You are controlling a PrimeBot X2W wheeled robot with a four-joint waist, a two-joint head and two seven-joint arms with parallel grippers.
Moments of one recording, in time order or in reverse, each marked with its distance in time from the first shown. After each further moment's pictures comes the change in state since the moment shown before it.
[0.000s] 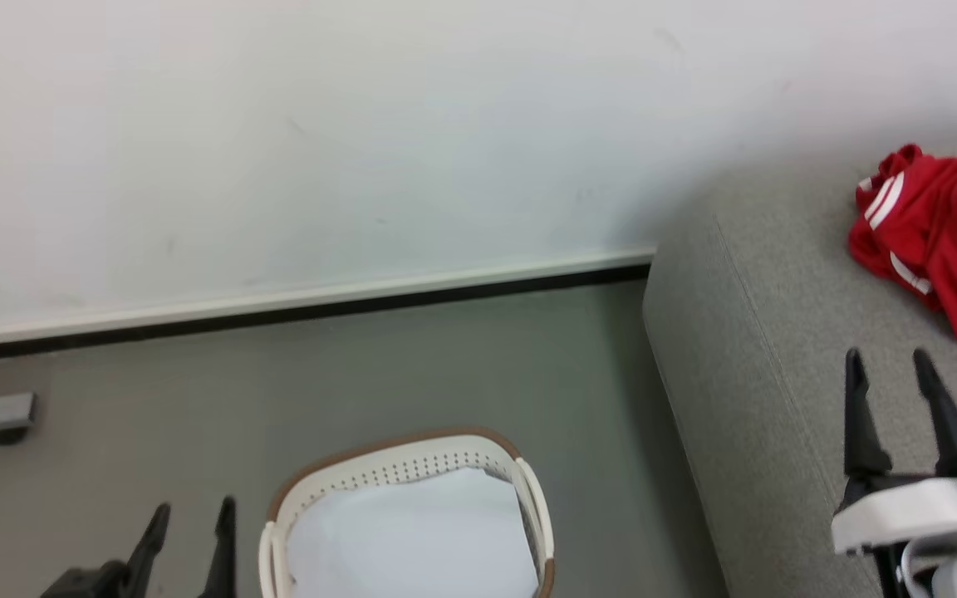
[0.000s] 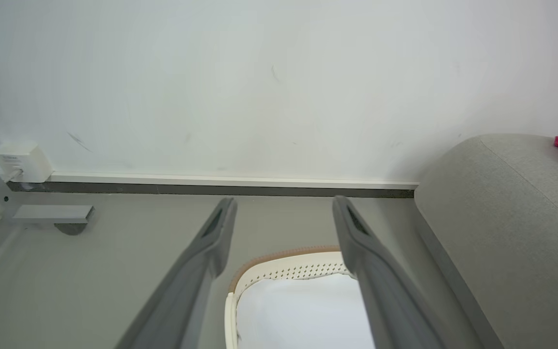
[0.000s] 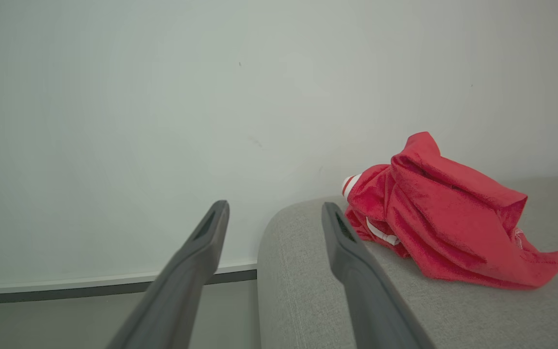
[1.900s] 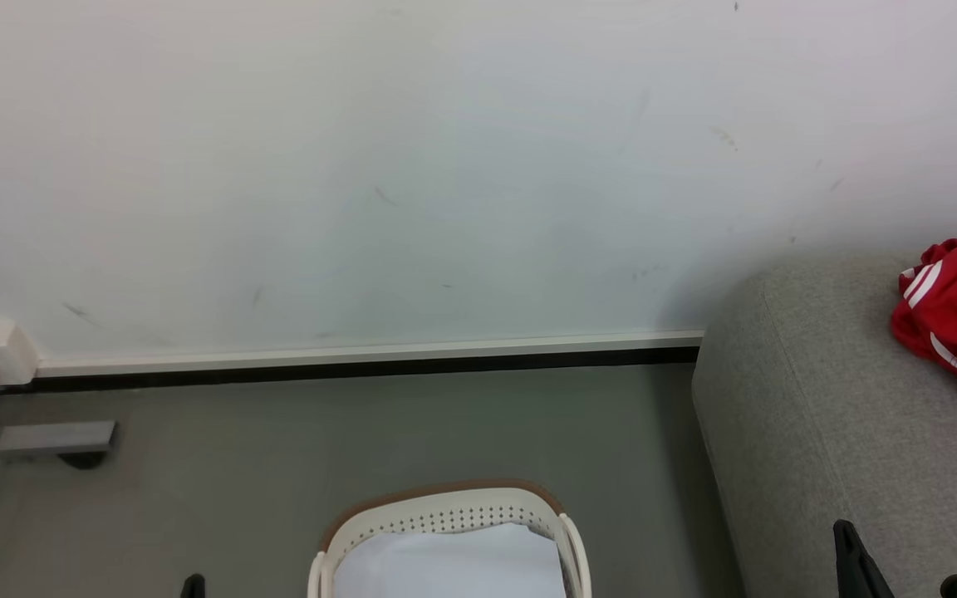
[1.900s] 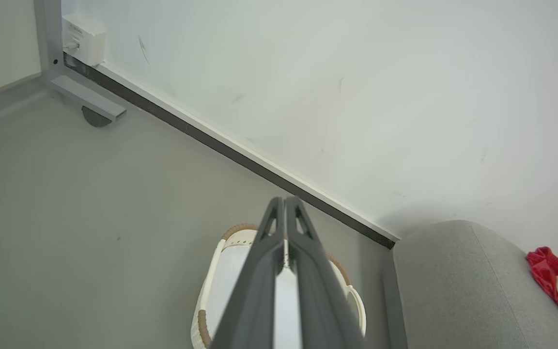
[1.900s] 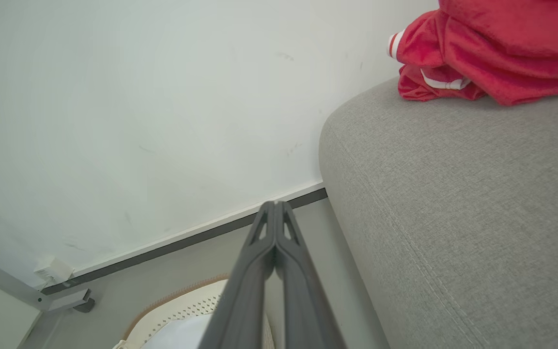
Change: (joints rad) left arm 0.095 -0.277 0.306 0.165 -0.105 -0.232 0.094; right arm 0.286 0.011 0.105 0.026 0.348 0.000 0.046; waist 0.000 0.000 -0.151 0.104
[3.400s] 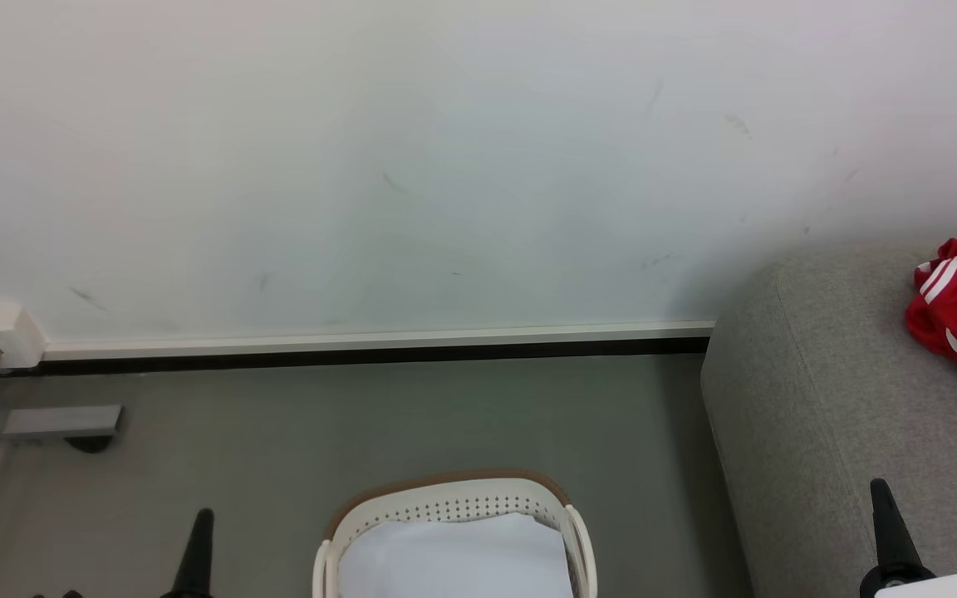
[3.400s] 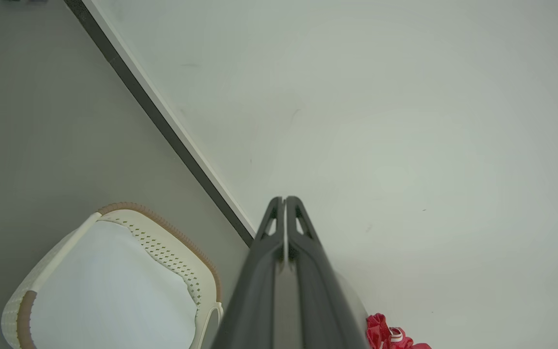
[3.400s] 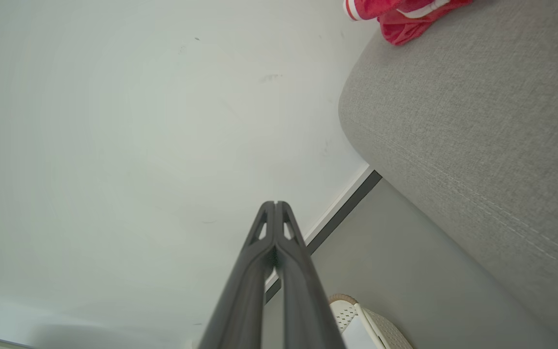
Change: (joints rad) left arm -0.120 -0.032 0.050 -0.005 -0.523 -0.057 0.150; right arm -0.060 -0.002 -0.063 -0.059 0.597 0.000 0.151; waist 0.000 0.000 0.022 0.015
